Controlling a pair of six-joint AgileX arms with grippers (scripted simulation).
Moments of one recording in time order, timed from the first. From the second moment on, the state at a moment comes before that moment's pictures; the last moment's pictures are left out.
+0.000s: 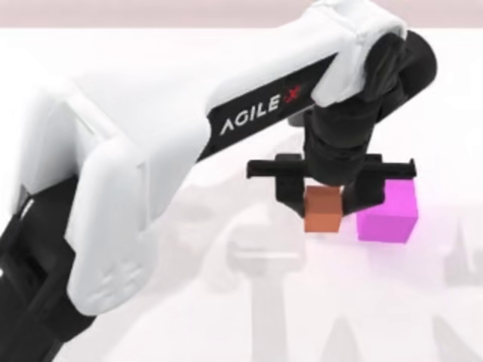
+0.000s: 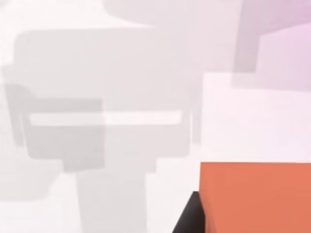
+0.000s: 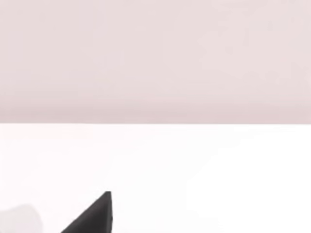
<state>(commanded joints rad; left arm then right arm) -0.90 2.41 2.24 -1.40 -0.02 -0.84 0.00 0.00 0.00 0.00 0.00 0.00</state>
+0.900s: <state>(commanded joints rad) -0.93 2.42 2.09 -1.22 -0.02 -0.92 0.00 0.00 0.00 0.00 0.00 0.00</state>
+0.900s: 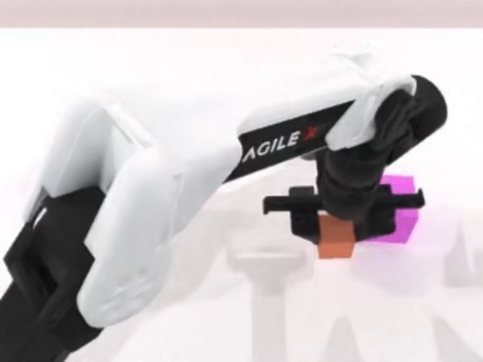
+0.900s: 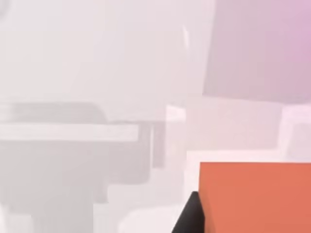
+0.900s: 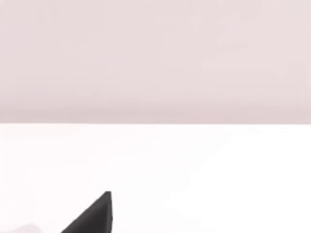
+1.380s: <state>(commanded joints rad) -0.94 2.43 2.03 -1.15 -0.02 -0.92 0.00 0.00 0.00 0.00 0.00 0.00</state>
